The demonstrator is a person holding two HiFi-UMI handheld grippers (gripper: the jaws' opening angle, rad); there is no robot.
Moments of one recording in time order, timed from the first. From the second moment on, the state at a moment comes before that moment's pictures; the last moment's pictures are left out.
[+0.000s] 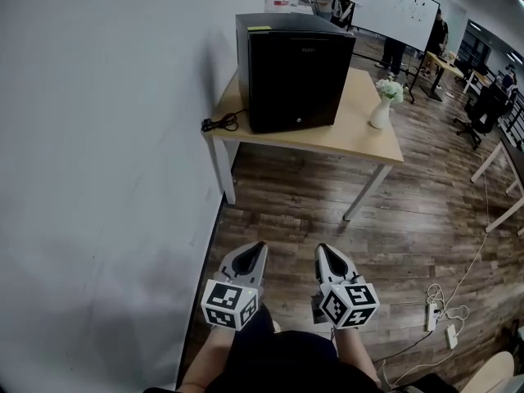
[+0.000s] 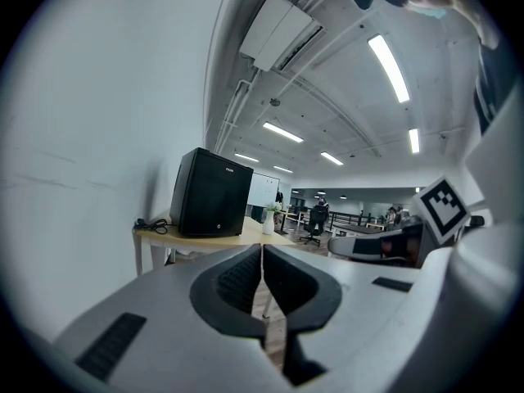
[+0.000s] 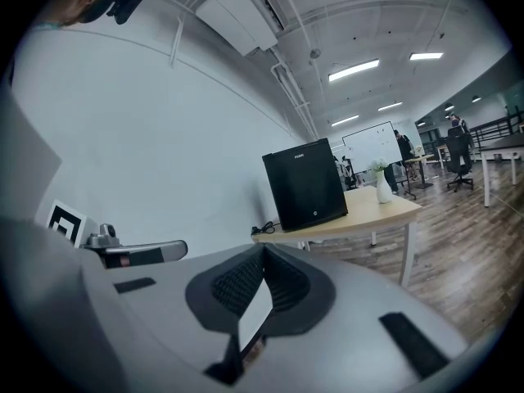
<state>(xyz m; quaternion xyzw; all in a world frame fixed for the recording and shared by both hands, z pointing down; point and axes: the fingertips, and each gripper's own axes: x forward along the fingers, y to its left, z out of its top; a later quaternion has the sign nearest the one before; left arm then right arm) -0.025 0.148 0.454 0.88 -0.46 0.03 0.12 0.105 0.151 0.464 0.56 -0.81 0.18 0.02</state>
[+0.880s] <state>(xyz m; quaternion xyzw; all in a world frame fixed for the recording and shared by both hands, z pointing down) -0.026 0.078 0.465 0.88 -0.46 0.04 0.13 0.098 0.090 0.481 0.55 -0.81 0.20 0.03</state>
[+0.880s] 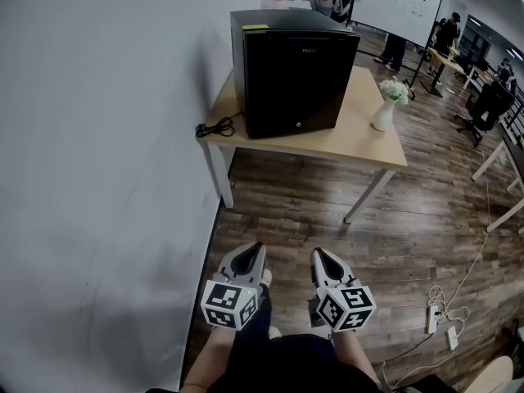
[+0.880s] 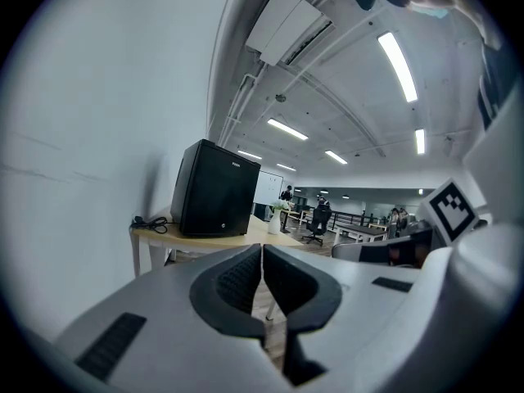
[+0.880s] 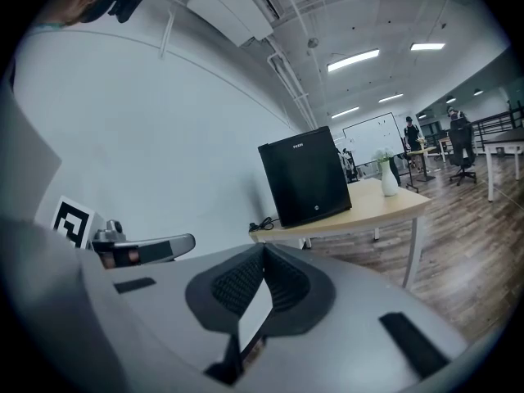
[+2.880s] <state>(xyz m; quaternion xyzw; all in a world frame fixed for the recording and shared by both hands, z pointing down) -0.040 -0.257 0.452 0.90 -0.42 0.04 0.12 0.075 -0.241 0.470 0.56 -0.81 0.17 0.04</state>
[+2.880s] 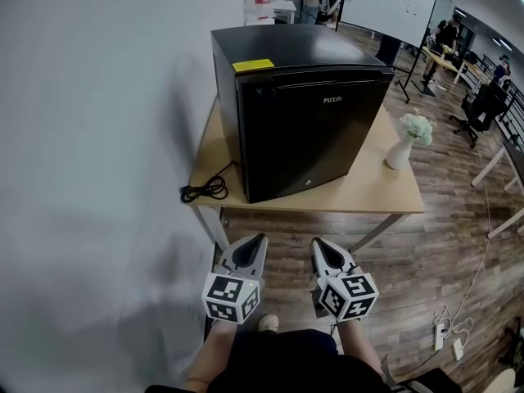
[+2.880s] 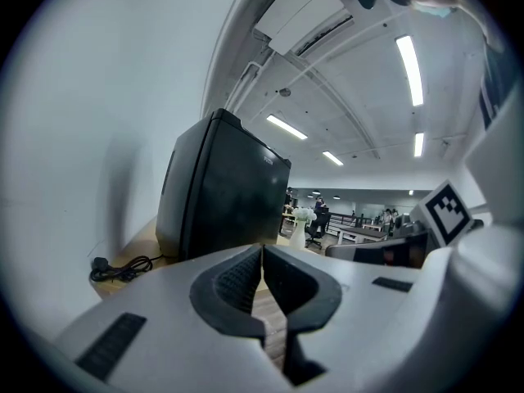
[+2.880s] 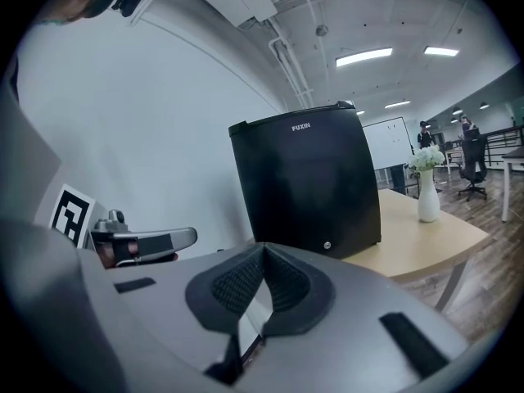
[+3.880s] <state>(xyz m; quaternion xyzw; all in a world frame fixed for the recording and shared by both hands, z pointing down) -0.056 -0.310 0.413 0.89 -0.44 0.02 0.10 0.065 -0.366 0.300 0.47 -0.87 -0.07 0.10</state>
